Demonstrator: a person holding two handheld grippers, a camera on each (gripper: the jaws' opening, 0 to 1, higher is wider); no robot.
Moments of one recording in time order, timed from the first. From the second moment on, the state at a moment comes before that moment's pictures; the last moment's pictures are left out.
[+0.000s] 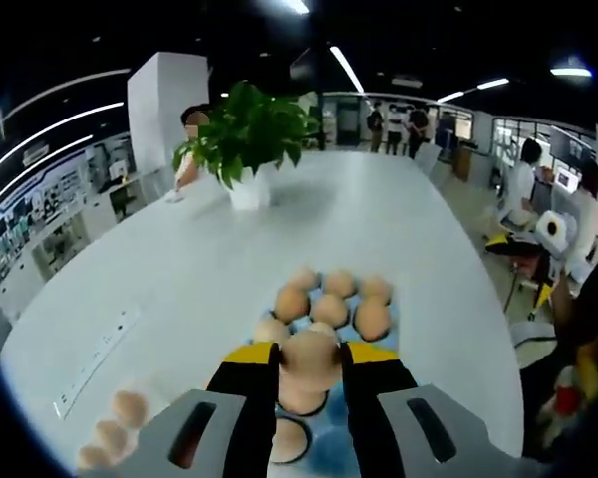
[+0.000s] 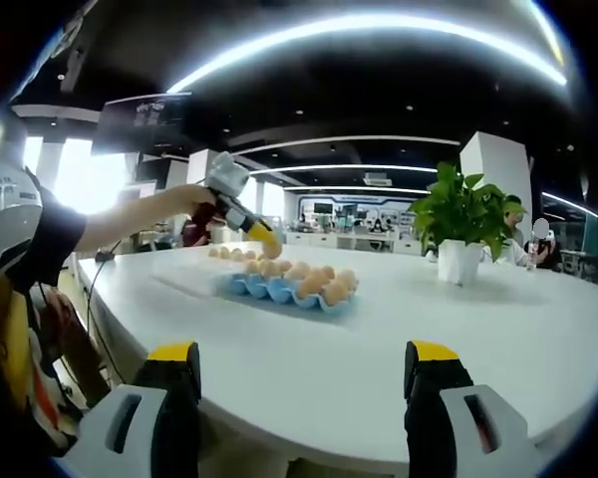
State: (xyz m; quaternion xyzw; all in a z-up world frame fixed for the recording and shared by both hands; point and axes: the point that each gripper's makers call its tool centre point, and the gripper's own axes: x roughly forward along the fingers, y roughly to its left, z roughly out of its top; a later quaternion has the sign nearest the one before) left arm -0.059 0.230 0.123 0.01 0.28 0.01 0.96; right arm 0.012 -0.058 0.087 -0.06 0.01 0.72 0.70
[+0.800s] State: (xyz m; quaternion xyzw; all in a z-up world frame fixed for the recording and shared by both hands) left arm -0.034 0.183 0.083 0.01 0.31 -0.05 0.95; right arm 0.012 -0.060 0.091 -0.06 0.01 0.72 0.70
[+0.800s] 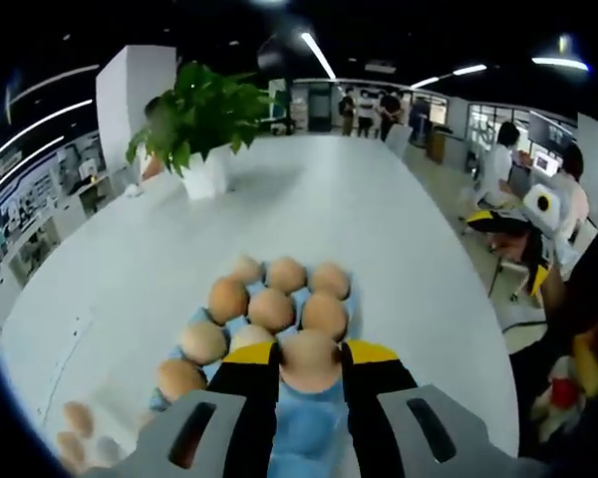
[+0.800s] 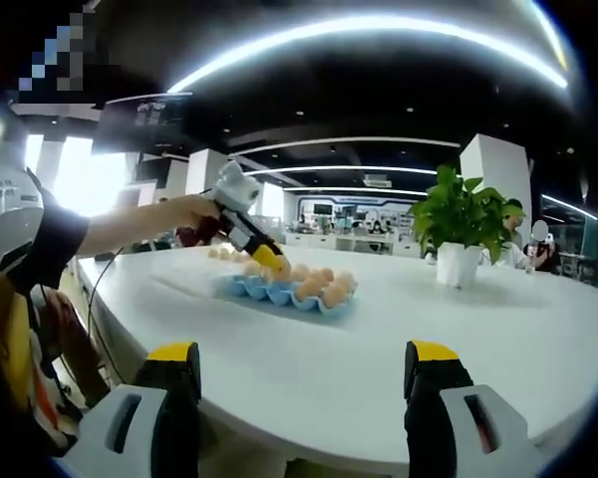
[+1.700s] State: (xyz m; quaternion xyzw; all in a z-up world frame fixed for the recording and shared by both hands) left arm -0.029 0.182 0.060 0.00 0.33 -0.05 0.94; right arm 0.014 -0.058 0.085 -0.06 0.01 0.72 0.70
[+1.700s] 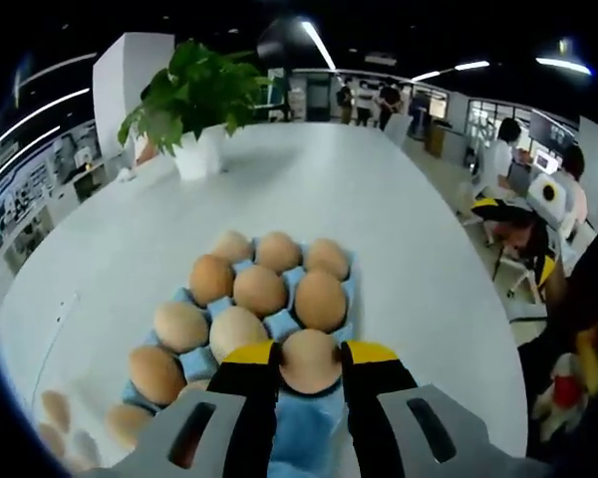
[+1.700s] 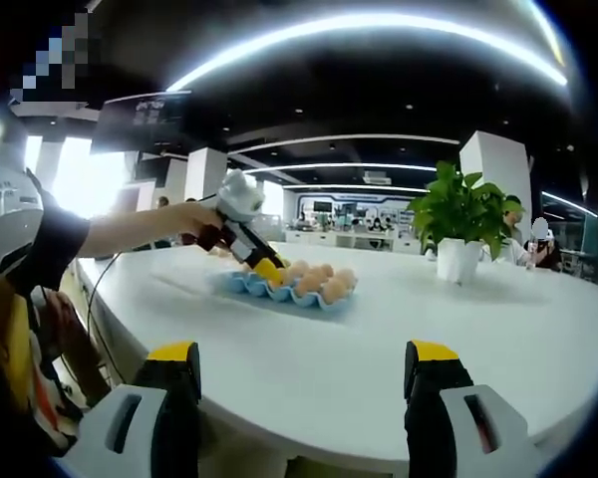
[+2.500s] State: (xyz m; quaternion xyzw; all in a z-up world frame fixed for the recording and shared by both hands) left arm -0.032 0.179 0.058 0.03 0.33 -0.06 0.94; right arm 0.013 -0.059 0.084 -0.07 0.01 0.71 0.70
